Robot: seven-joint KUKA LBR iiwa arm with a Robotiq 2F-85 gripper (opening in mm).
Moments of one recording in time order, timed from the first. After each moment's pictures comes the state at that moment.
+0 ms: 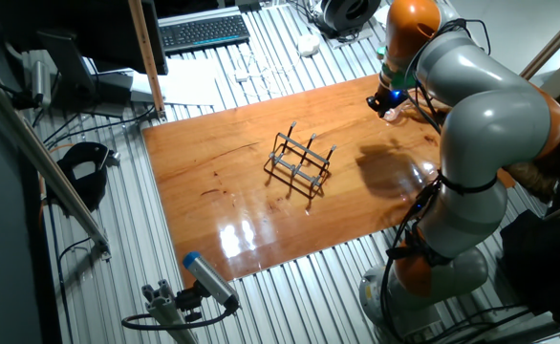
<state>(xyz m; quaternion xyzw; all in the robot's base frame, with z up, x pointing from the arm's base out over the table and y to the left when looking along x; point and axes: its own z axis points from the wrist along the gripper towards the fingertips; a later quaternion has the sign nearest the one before) 0.517 -0.132 0.227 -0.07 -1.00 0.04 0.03</state>
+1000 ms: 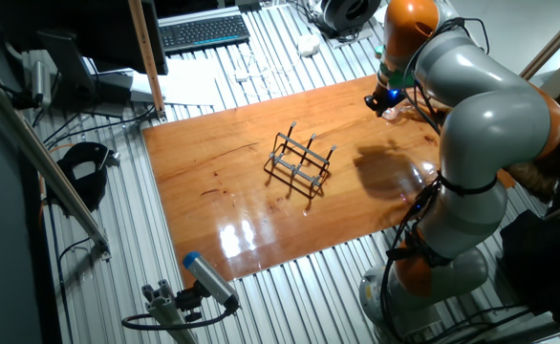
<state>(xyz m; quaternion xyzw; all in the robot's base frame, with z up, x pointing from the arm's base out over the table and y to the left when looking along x) 0.518 -0.119 0.233 -0.08 -1.00 0.04 0.03</state>
